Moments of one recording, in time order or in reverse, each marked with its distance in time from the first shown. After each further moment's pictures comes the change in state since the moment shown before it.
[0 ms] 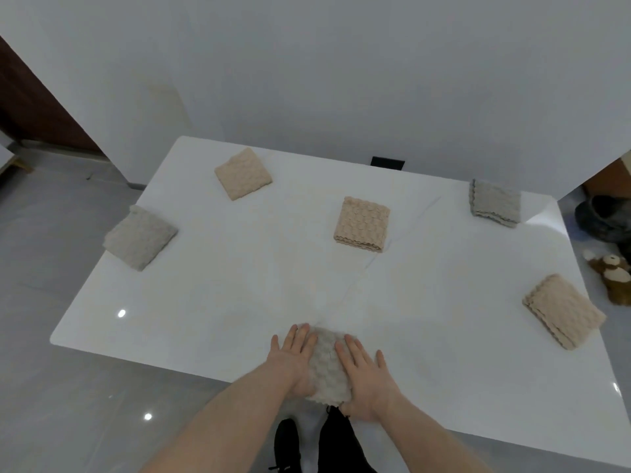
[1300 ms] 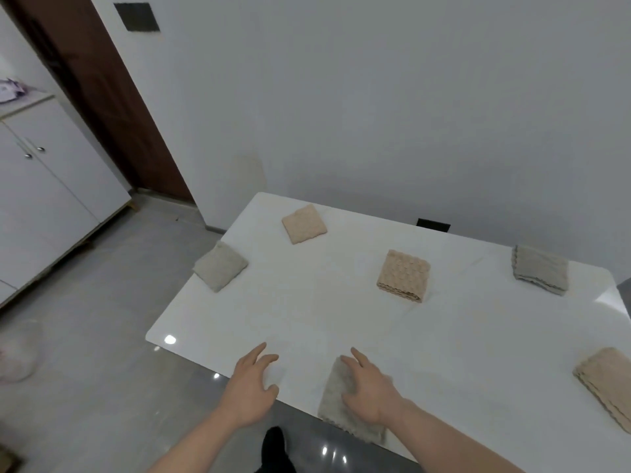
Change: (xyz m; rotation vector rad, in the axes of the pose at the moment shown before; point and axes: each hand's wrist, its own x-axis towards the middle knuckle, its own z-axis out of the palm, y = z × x) left_hand -0.162 -0.099 0.039 -0.736 0.684 -0.212; right_hand -0.029 -0.070 -0.087 0.321 0.138 -0.156
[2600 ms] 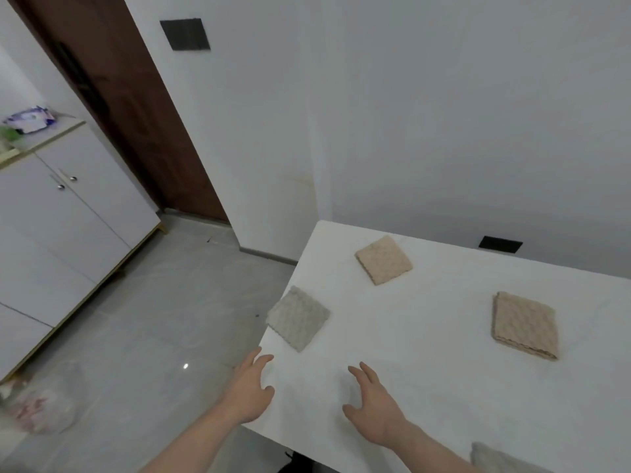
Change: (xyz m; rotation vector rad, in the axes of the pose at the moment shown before) left_hand 0.162 -0.213 -0.209 0.132 -0.073 -0.113; right_hand 0.209 -0.224 0.043 0.219 0.075 0.047
